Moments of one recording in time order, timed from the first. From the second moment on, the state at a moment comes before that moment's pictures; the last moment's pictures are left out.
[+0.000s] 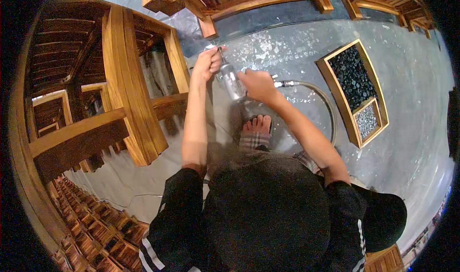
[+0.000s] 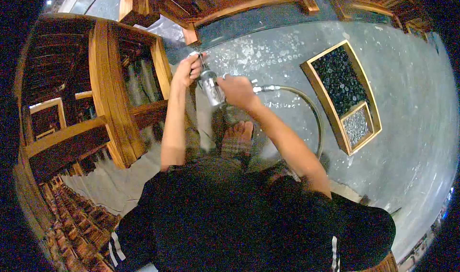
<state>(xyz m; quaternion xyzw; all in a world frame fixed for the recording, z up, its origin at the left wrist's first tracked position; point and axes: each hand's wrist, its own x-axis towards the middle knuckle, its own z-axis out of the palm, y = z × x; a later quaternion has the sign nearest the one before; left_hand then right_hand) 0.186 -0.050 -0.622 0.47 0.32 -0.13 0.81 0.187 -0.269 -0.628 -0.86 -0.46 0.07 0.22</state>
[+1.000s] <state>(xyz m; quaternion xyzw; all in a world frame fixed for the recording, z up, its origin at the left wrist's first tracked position) 0.211 -0.012 -0.667 0.48 0.29 -0.11 0.82 0.210 -0.228 -0.655 -0.86 -0.44 0.02 0.25</state>
